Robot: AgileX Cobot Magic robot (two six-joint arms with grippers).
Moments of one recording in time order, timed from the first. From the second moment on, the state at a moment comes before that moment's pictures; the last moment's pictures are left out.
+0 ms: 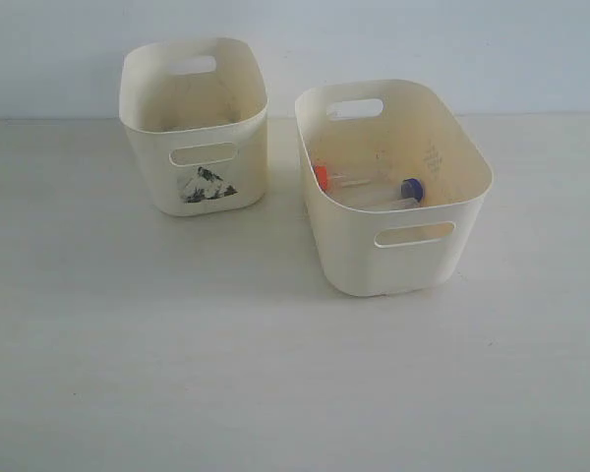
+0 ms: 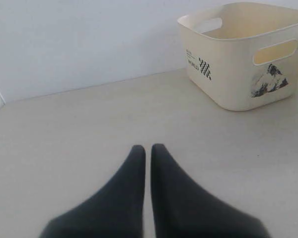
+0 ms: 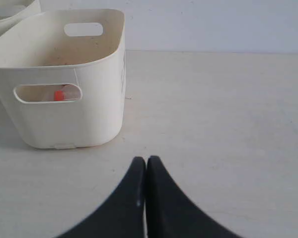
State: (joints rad) left arm -0.04 0.00 0.00 0.21 0.27 -0.02; right arm 0.03 0.00 0.00 0.07 0.35 -0.02
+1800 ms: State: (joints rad) left arm -0.04 0.00 0.00 0.21 0.27 -0.02; right arm 0.03 0.63 -0.64 0.07 0.28 -0.14
